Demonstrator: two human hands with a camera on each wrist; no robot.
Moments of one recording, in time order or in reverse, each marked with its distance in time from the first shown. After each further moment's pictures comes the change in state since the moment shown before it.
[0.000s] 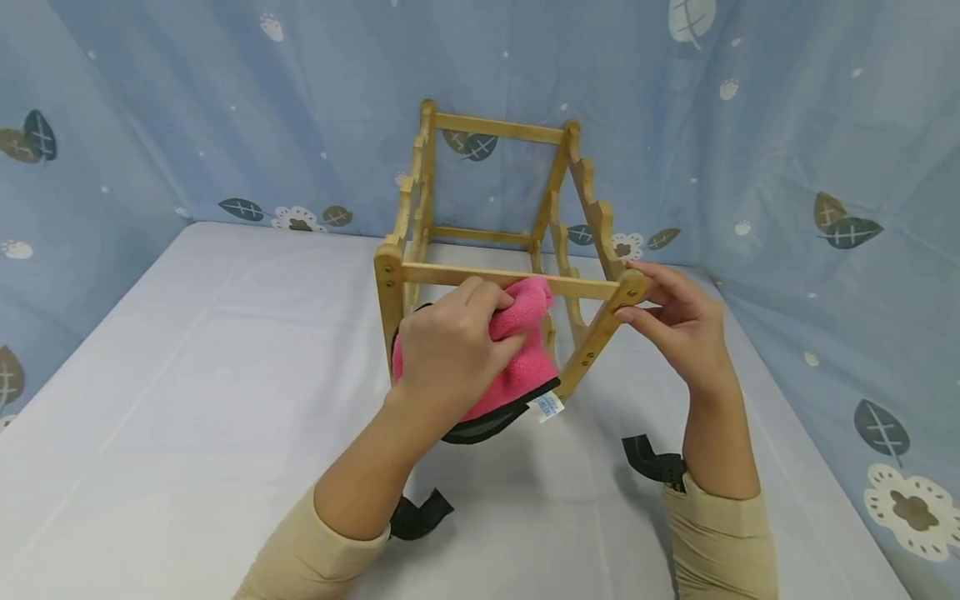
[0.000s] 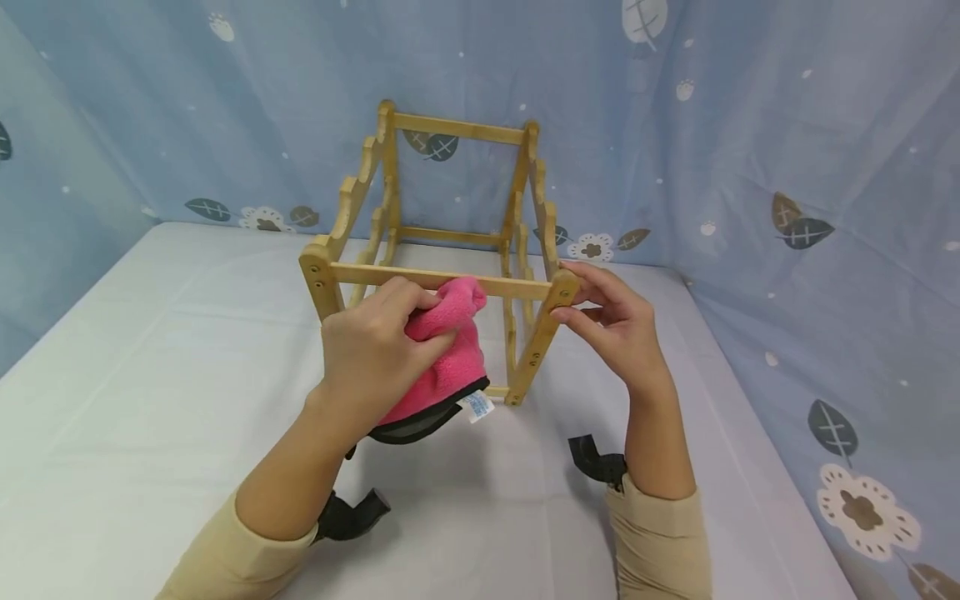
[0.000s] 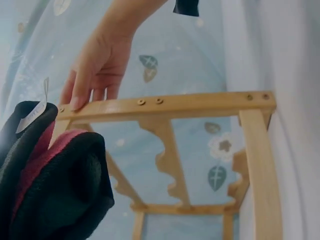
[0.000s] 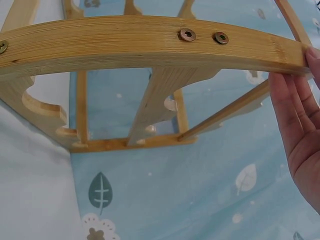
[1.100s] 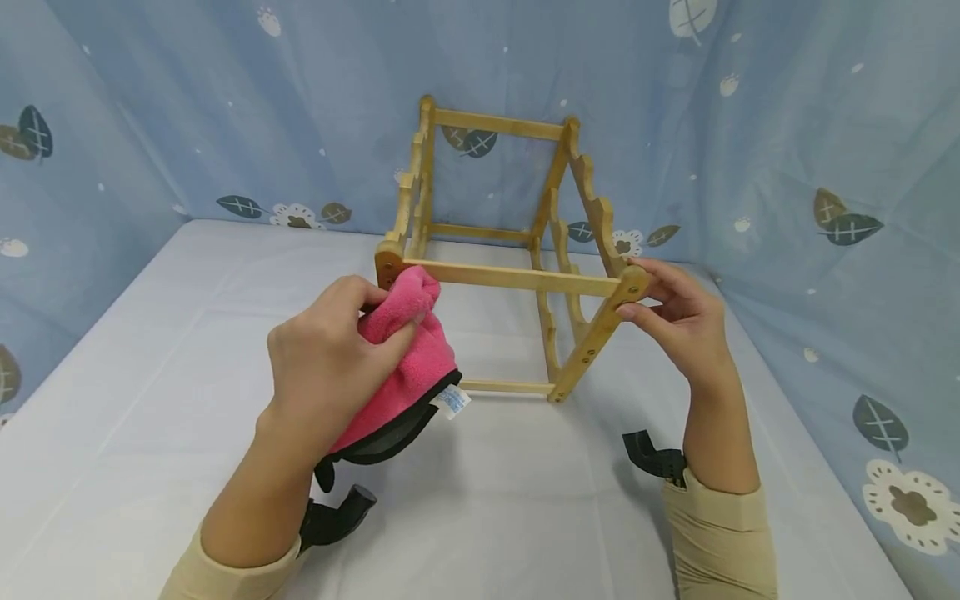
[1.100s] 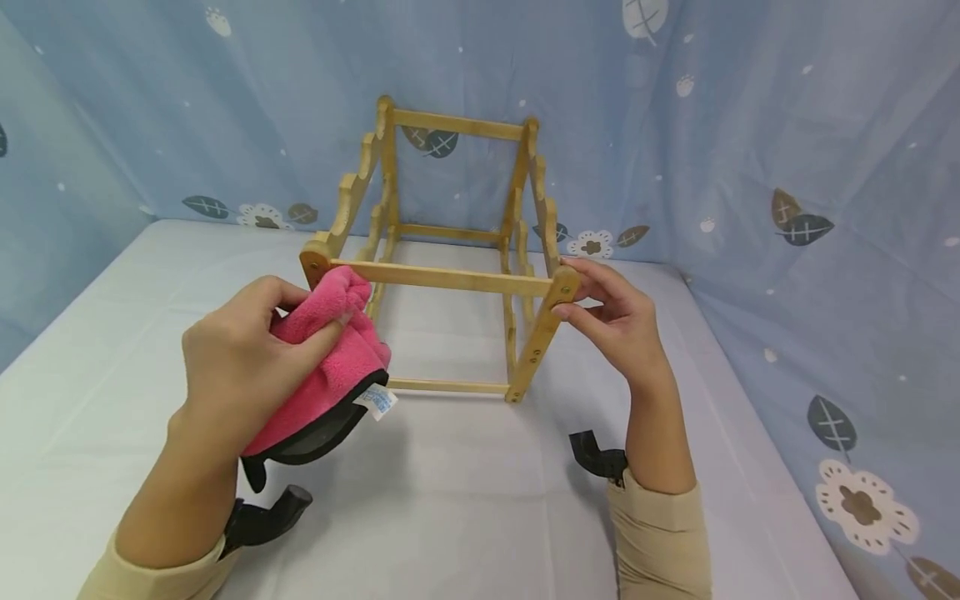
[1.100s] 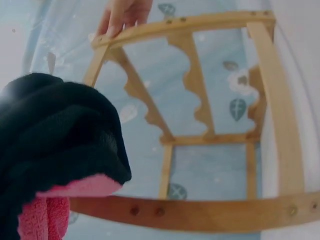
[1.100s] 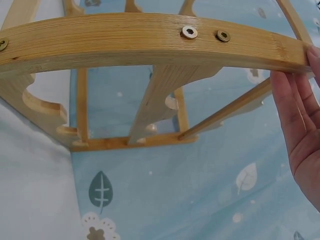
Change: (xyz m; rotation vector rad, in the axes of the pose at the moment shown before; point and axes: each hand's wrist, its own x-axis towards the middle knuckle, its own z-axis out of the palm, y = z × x) left_hand -0.025 -0.053 -0.059 0.028 0.027 -0.152; right_hand 0.000 0.002 -0.001 0.050 0.005 0.010
